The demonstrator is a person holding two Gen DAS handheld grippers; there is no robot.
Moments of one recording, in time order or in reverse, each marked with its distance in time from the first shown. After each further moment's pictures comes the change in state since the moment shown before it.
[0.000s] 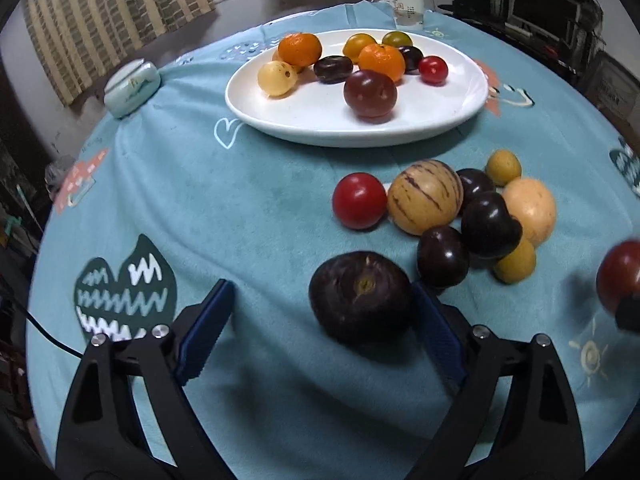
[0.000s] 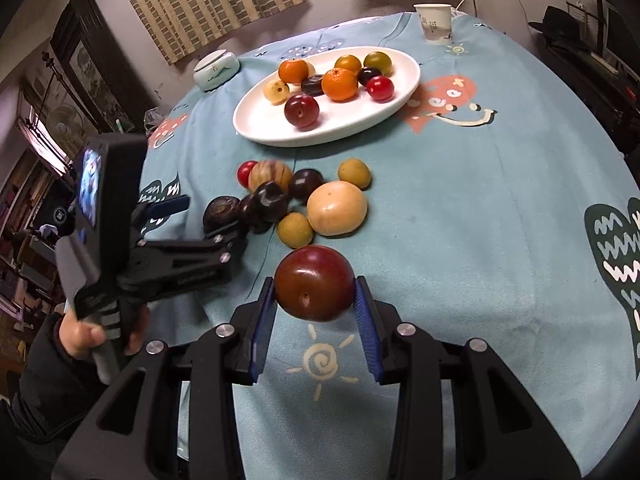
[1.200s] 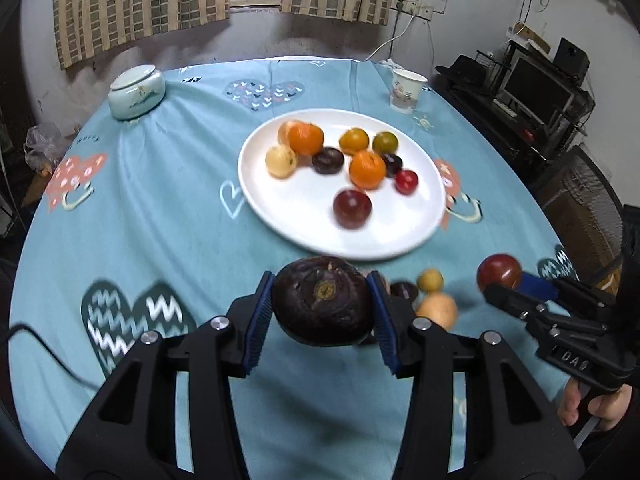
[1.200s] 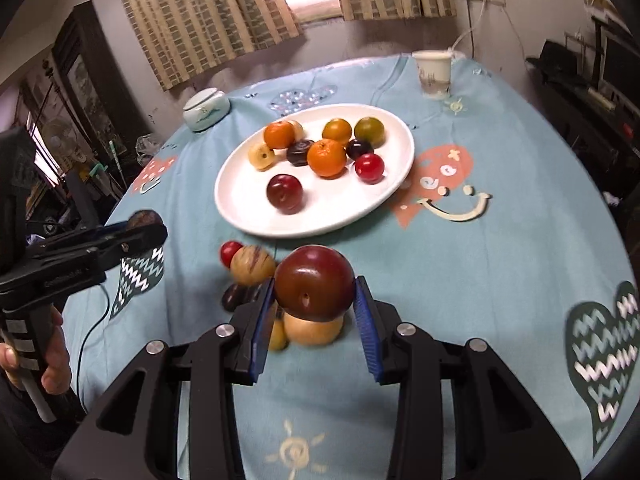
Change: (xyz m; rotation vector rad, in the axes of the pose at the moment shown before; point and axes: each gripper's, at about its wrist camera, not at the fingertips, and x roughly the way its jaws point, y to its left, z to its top) left arm -0.070 0.035 0.067 -0.175 -0.070 -0.170; right arm 0.010 -0.013 0.076 -0.015 -0.094 -0.031
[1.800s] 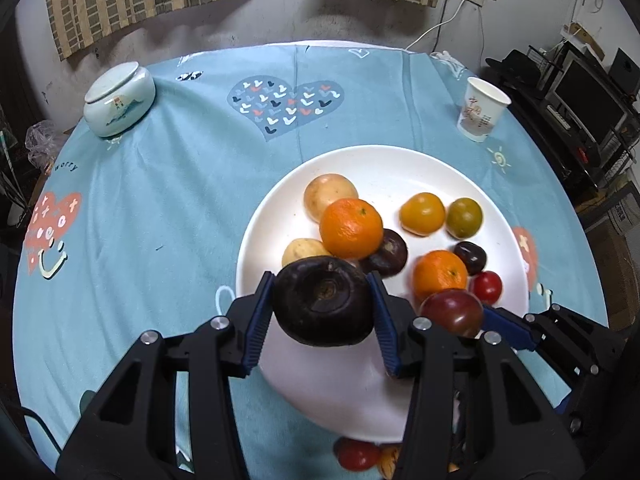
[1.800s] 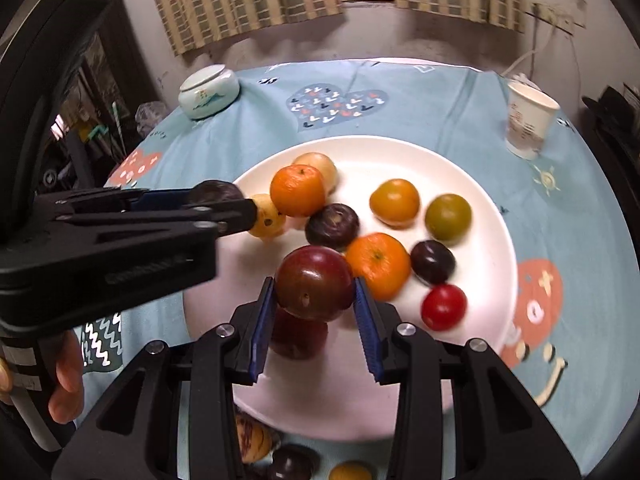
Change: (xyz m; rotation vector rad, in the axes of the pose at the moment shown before) left arm 0.118 0.025 0.115 -0.063 0.108 0.100; right arm 0.118 0.034 0.109 -0.185 0.075 0.002
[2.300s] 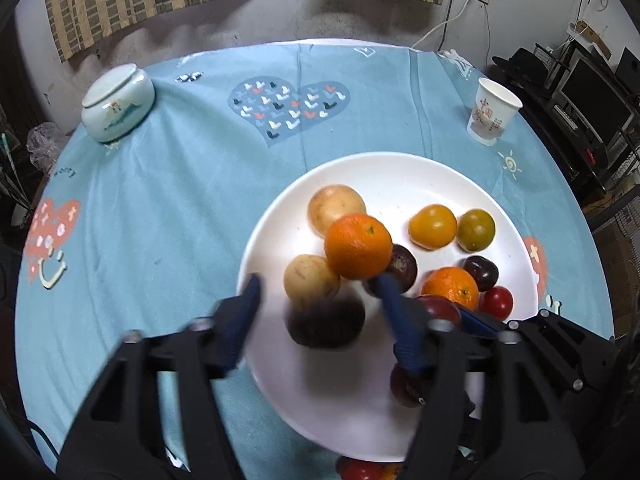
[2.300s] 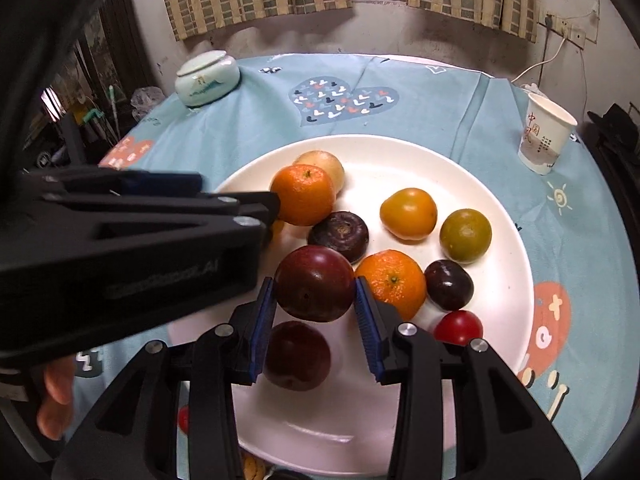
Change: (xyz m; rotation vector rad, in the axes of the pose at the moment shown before) left arm 0.005 -0.002 0.013 0.004 -0.013 0.031; right arm 0.024 0.009 0.011 -0.051 0.015 -0.039
